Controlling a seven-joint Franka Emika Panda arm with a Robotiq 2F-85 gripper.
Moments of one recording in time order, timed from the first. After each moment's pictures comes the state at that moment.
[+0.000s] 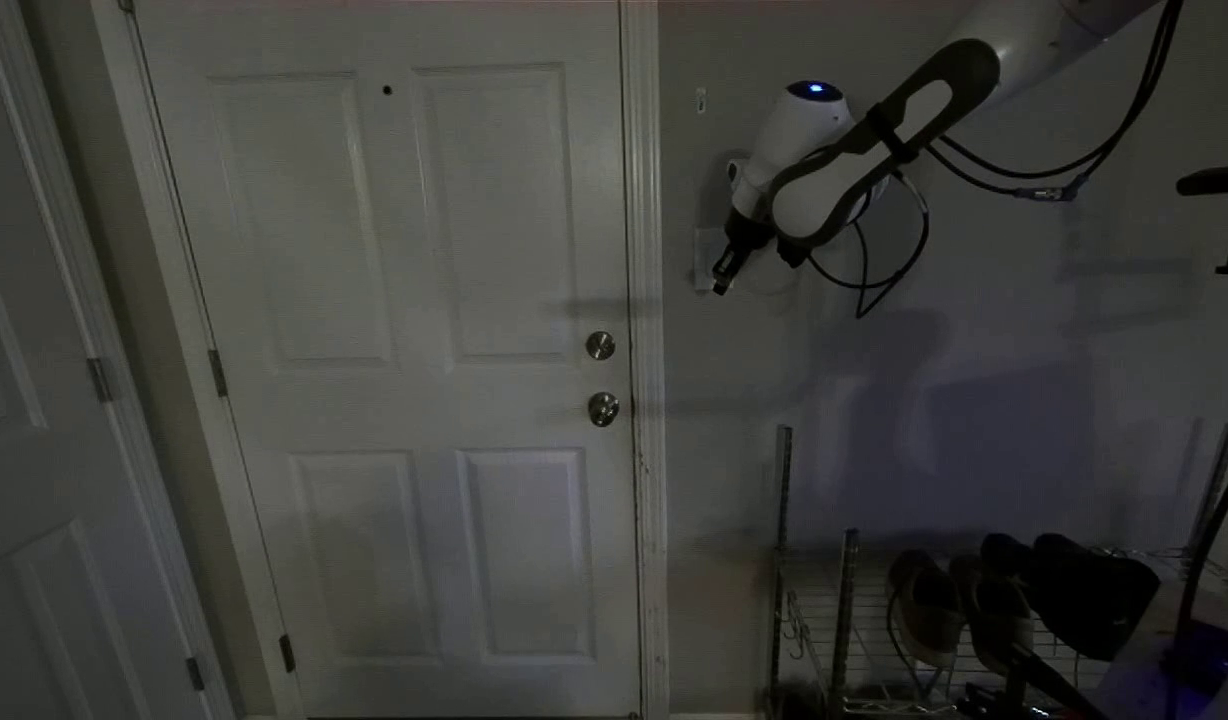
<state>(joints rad) -0.01 0.07 -0.07 -2.07 -0.39 2.81 -0.14</state>
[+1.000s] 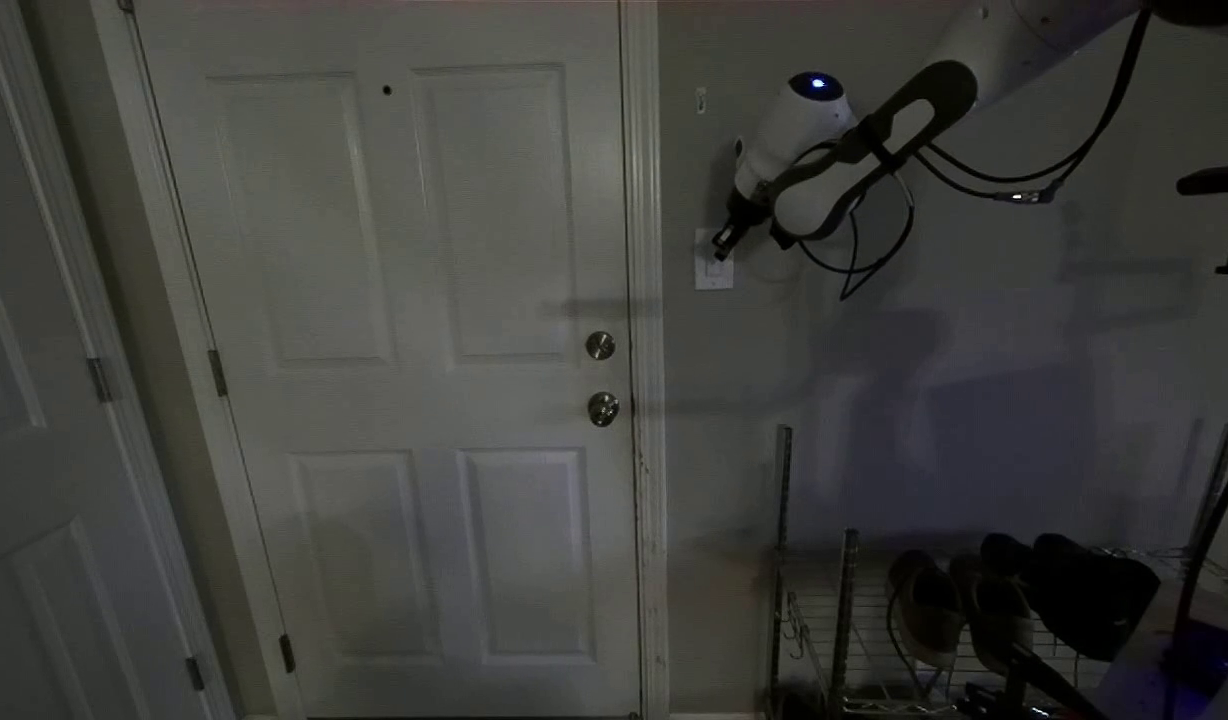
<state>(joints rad) -0.01 0.16 -0.16 -1.90 -0.53 2.90 0.00</state>
